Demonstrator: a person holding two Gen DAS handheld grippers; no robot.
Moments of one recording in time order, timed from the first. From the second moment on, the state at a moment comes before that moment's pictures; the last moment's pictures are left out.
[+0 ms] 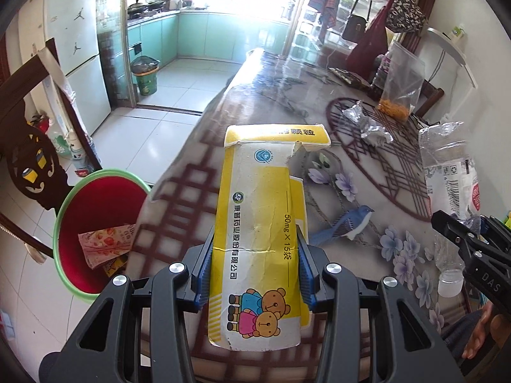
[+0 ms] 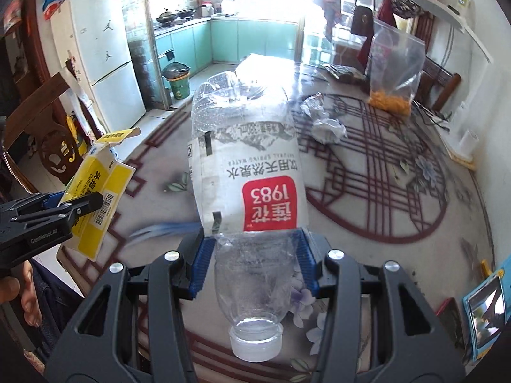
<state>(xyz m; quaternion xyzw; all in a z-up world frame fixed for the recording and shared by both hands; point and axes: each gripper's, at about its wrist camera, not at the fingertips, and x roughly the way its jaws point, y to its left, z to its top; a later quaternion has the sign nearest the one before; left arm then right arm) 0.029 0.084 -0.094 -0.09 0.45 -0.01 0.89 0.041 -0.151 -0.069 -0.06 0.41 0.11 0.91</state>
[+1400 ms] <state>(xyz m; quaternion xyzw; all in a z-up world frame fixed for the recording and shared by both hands) 0.028 0.308 -0.179 -0.25 0.45 0.20 0.83 0.084 0.112 -0.112 -0.12 0.49 0.32 0.80</state>
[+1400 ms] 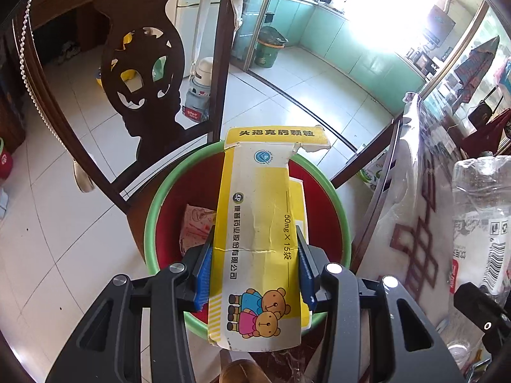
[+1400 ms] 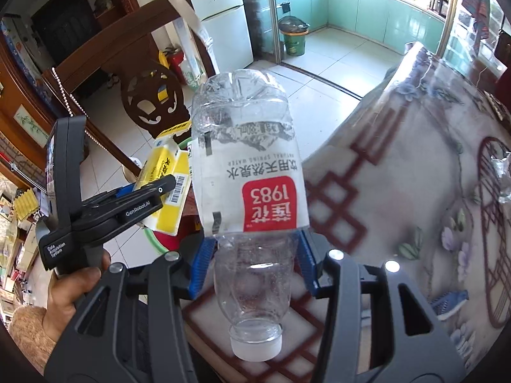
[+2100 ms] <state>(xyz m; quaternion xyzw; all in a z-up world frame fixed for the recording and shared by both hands) 0.008 0.314 -0.129 -0.26 0.41 0.24 0.84 0.092 0.131 -0.106 -0.11 0.48 0.34 0.80</state>
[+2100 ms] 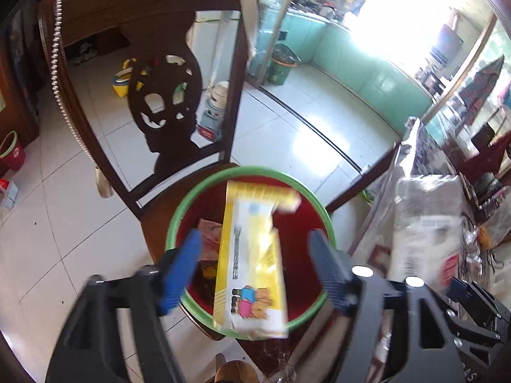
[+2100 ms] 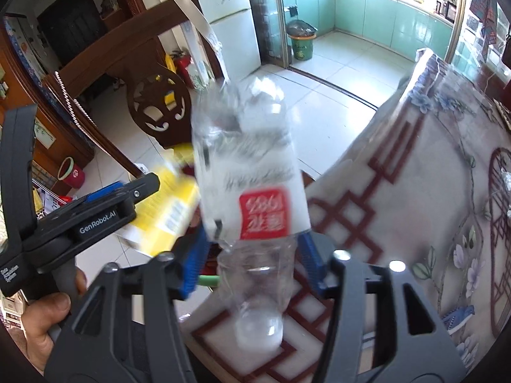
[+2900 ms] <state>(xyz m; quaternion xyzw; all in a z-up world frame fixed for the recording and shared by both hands) 0.047 0.251 -0.132 -0.23 0.45 0.16 0.85 0.261 -0.204 -0.112 -0.03 0.48 -0.01 0.88</state>
